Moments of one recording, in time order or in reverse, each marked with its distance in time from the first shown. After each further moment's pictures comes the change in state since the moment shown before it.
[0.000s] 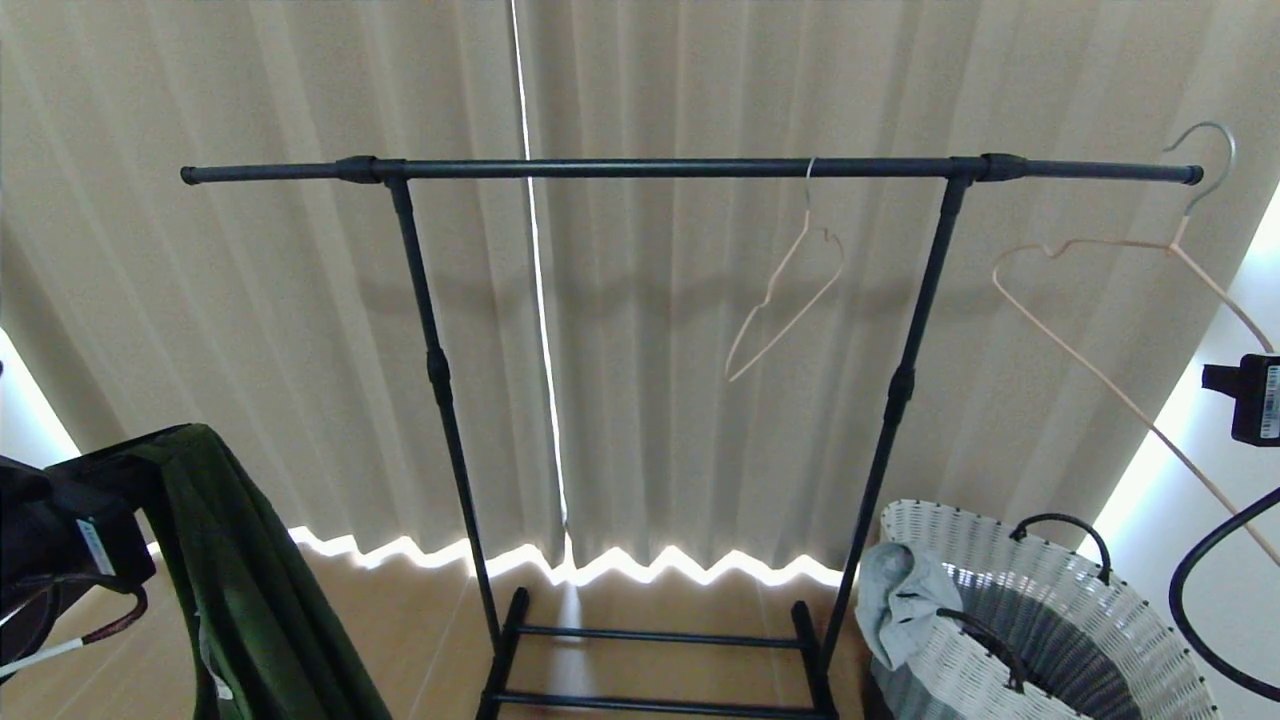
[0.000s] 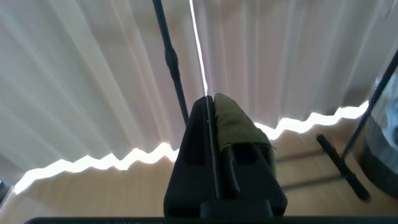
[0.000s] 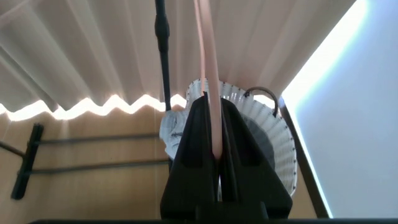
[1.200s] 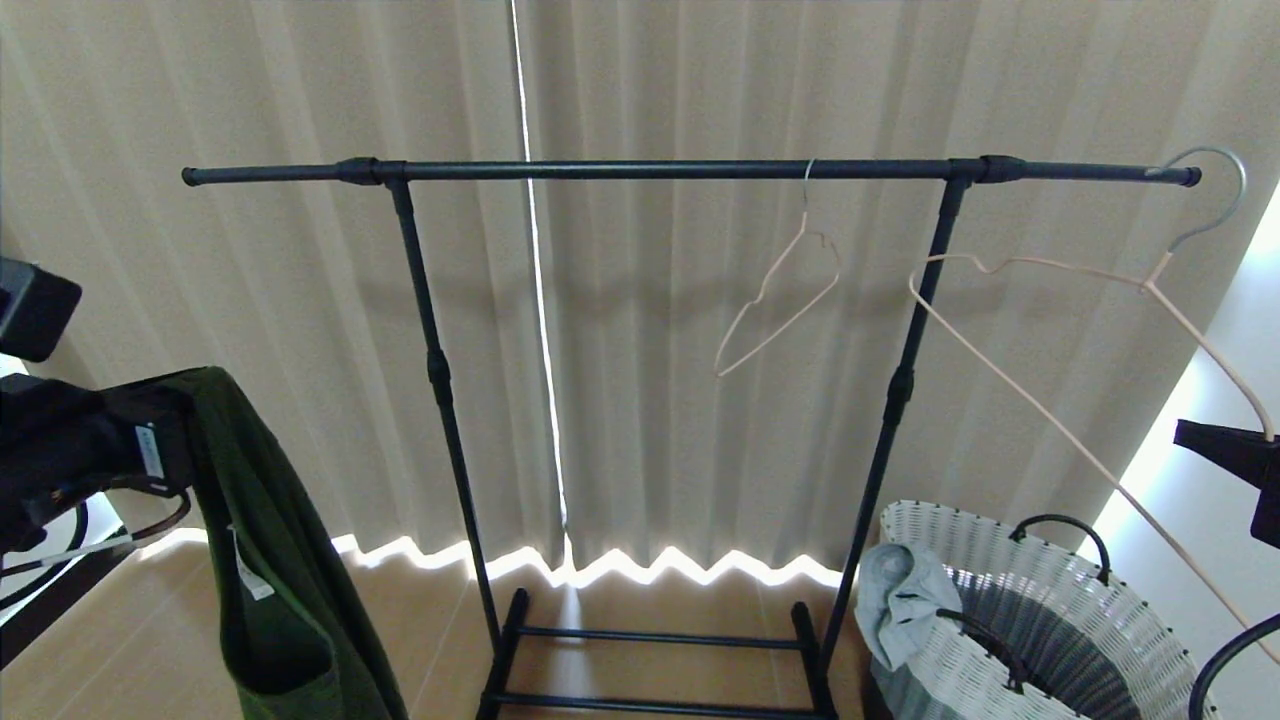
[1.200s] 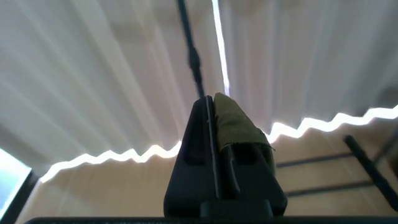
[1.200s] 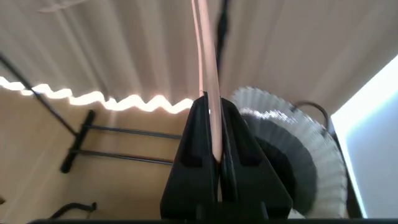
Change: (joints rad) left arm -0.007 0.190 -0.175 0.004 0.116 0.046; right arm 0.054 -0.178 0.261 -0.161 0.215 0.002
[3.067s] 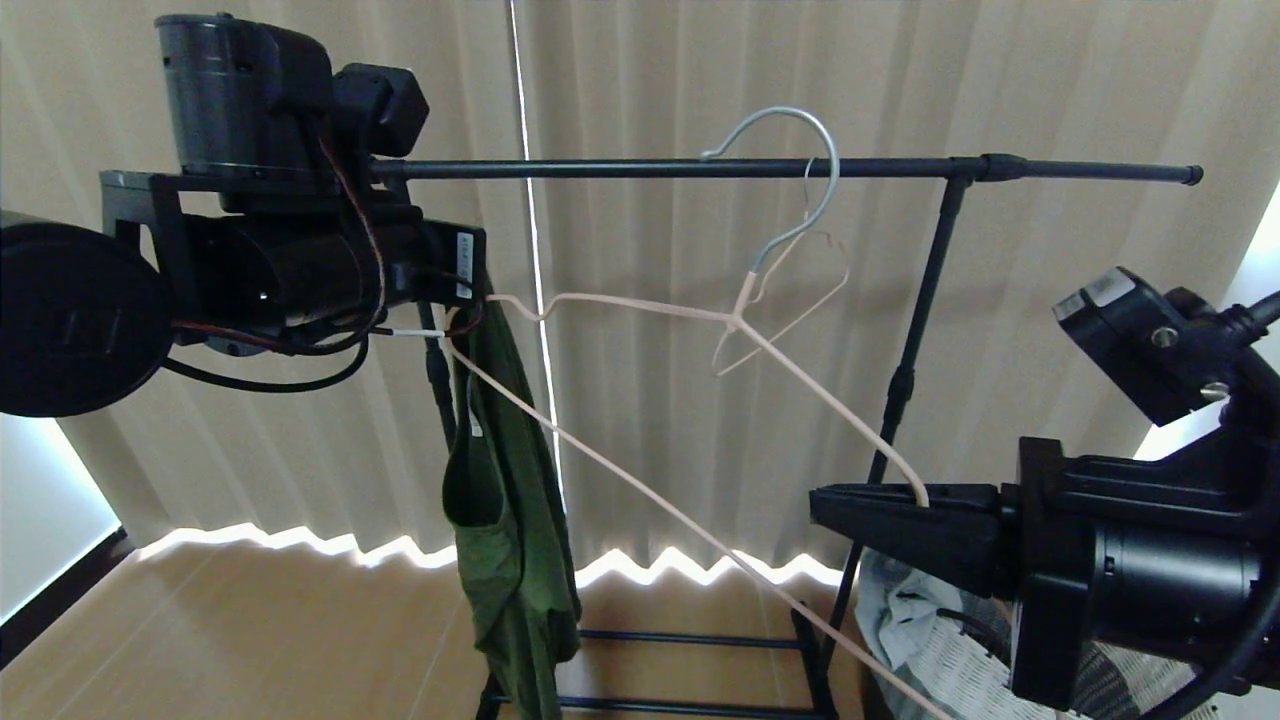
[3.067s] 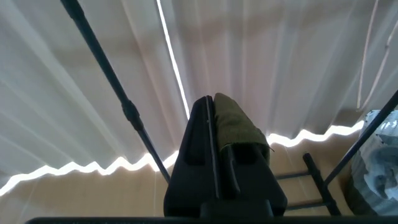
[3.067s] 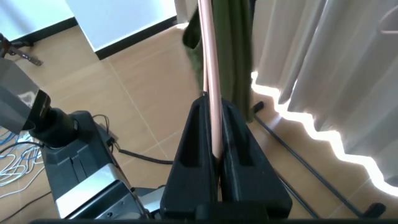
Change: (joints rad) left arm -0.531 0.393 -0.773 0.451 0.467 -0.161; right arm 0.799 0.243 -0.123 -0.149 0.089 0.164
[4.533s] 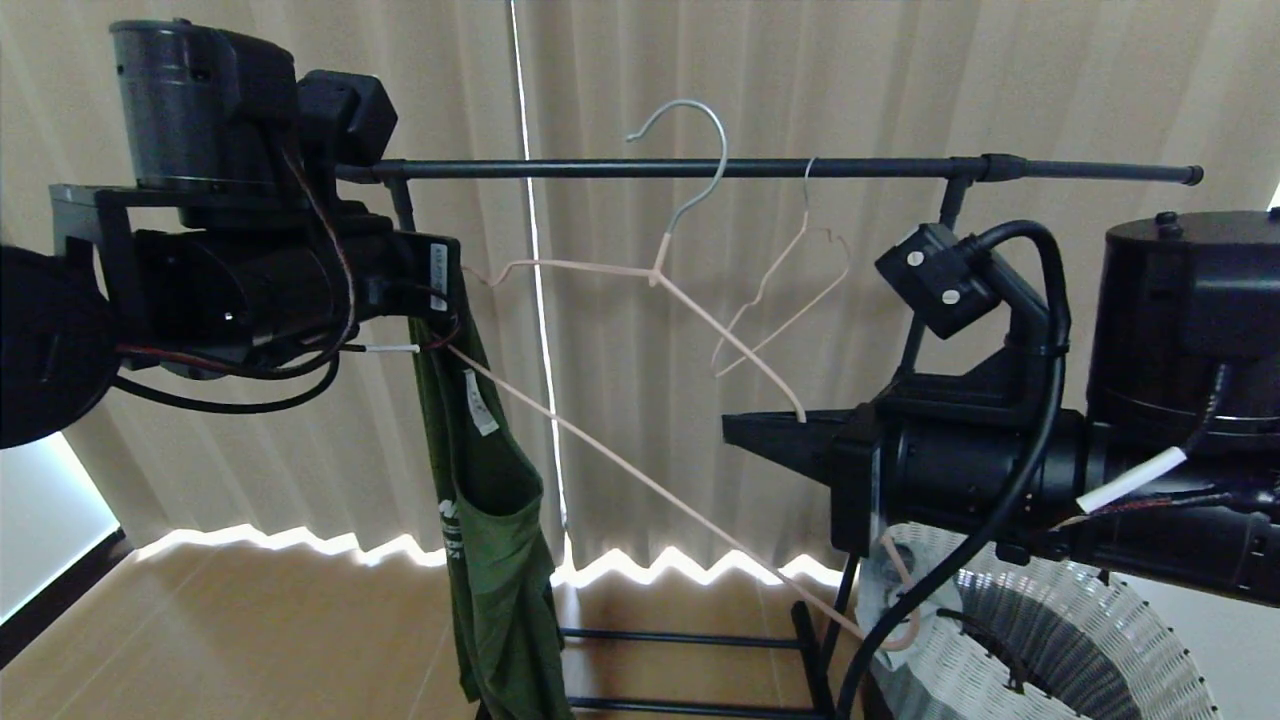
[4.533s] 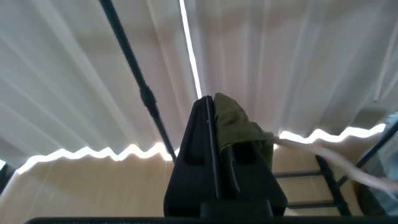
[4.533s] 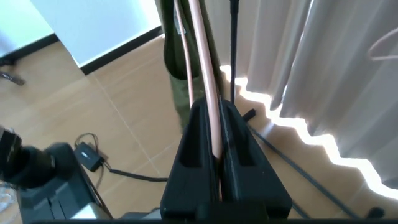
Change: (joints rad) left arm -0.011 -0.059 0.070 0.003 0.067 -0.017; right arm -0.042 0.218 -0.162 -0.068 -0.039 0.041
